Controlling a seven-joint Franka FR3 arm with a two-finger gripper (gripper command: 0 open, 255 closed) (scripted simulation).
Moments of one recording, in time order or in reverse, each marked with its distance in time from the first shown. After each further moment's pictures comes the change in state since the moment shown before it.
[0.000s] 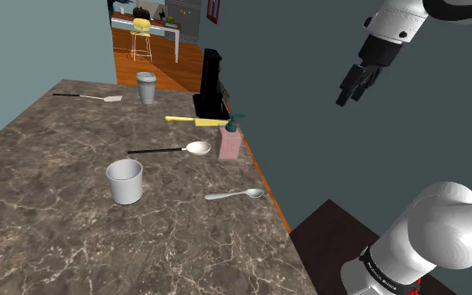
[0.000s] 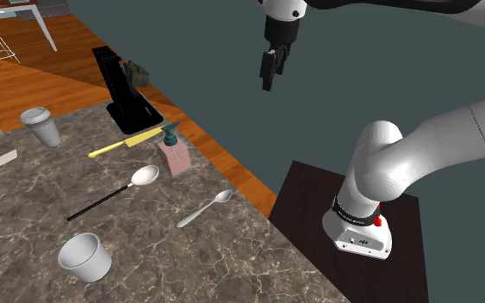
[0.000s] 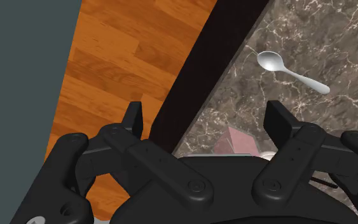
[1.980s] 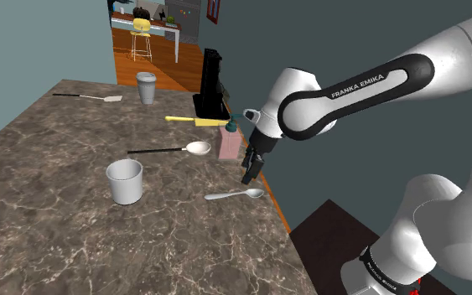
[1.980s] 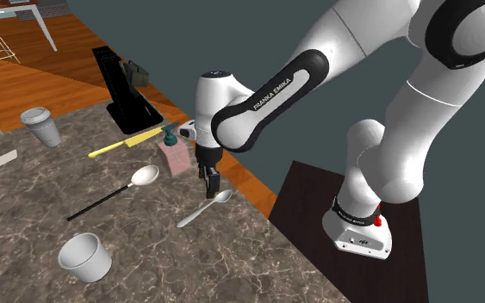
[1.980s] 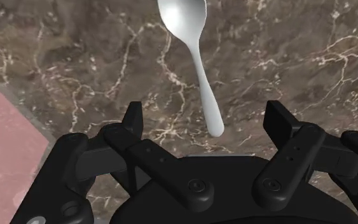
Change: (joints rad) arm 0.437 0.606 -0.082 -0.270 0.349 0.902 -0.654
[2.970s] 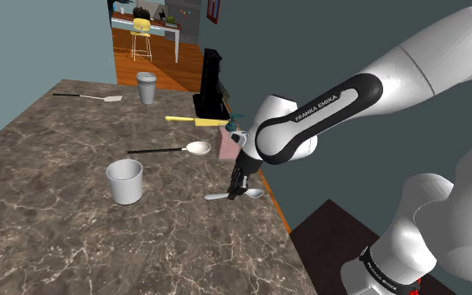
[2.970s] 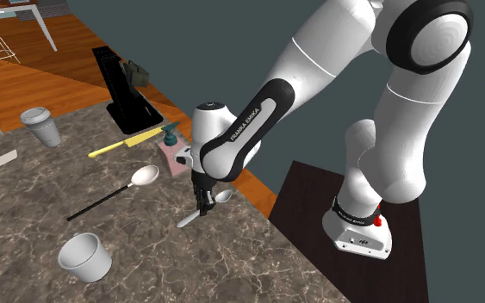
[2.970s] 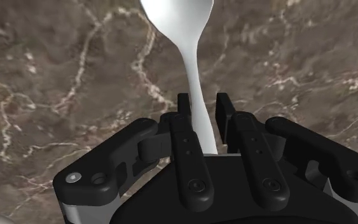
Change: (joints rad) arm 0.073 0.203 0.009 0.011 0.193 0.176 -0.214
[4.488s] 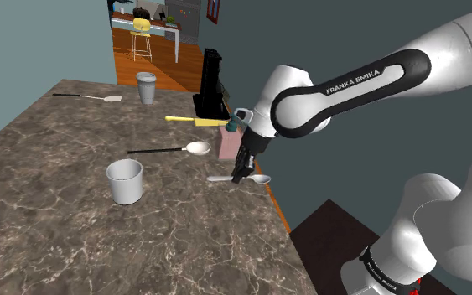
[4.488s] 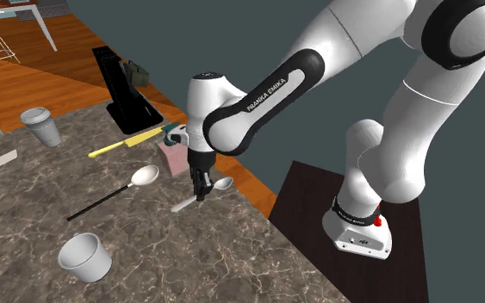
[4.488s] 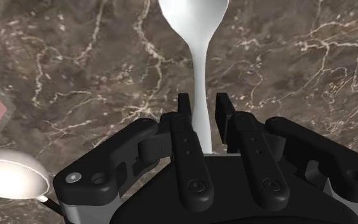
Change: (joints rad) arm -0.027 -0.171 0.000 0.039 -0.147 -0.194 0.139
